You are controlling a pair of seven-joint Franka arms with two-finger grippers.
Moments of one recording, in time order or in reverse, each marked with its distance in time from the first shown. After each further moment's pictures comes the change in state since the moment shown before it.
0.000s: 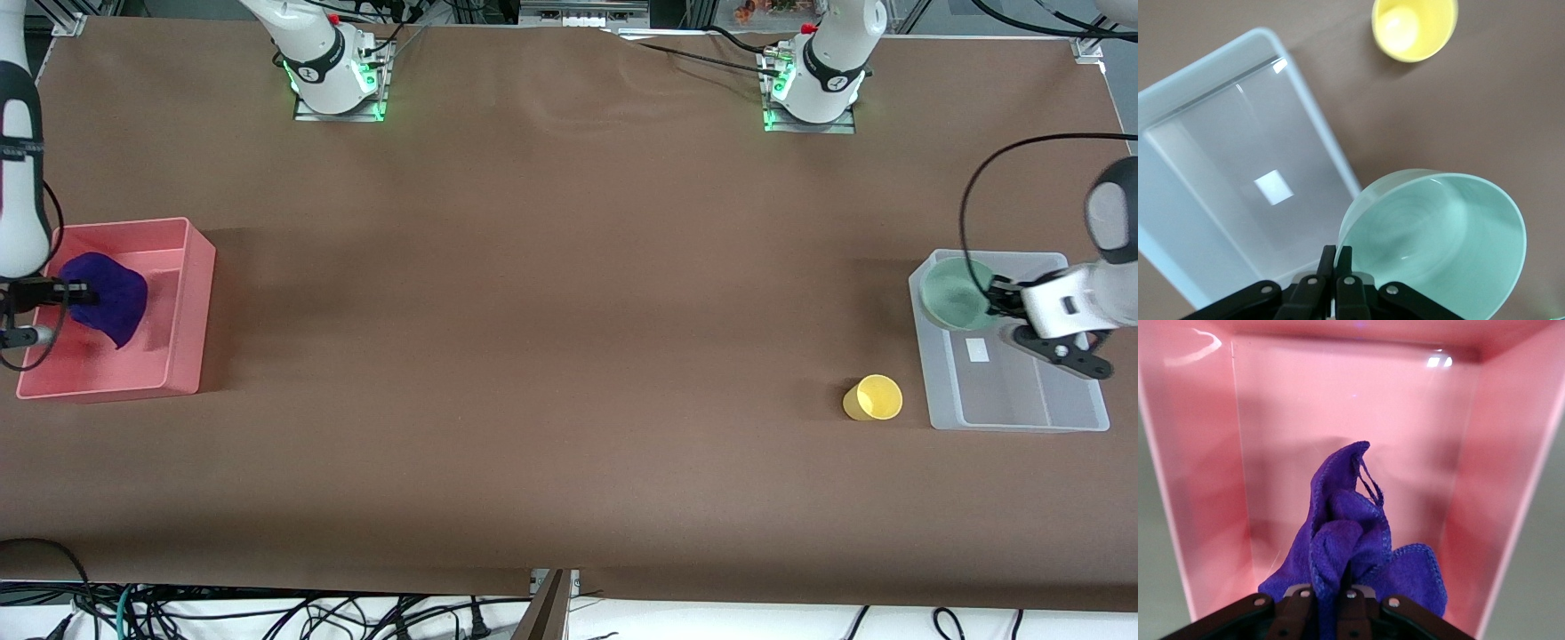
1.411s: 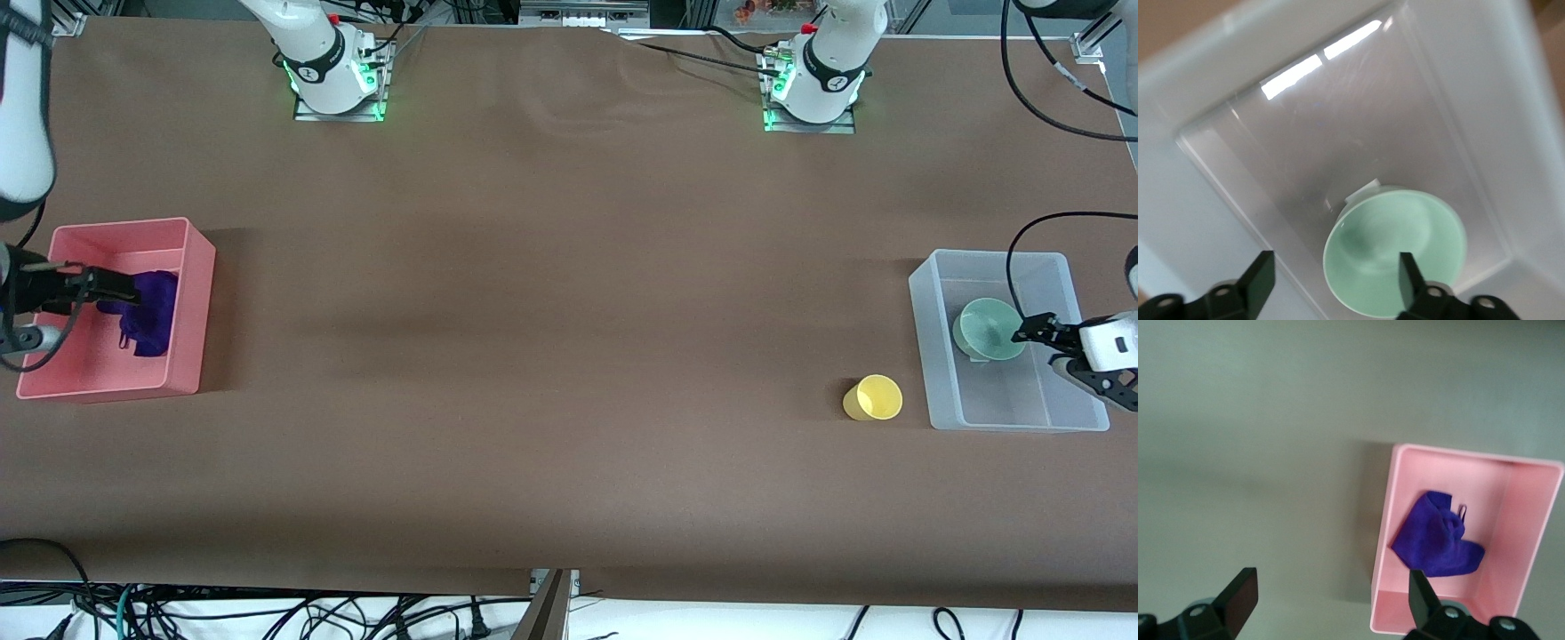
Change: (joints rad) left arm 0.221 0.273 -0.079 0.185 -0.005 0.135 0.211; right arm 0.031 -0.262 0.362 0.200 -0.120 -0.303 0.330
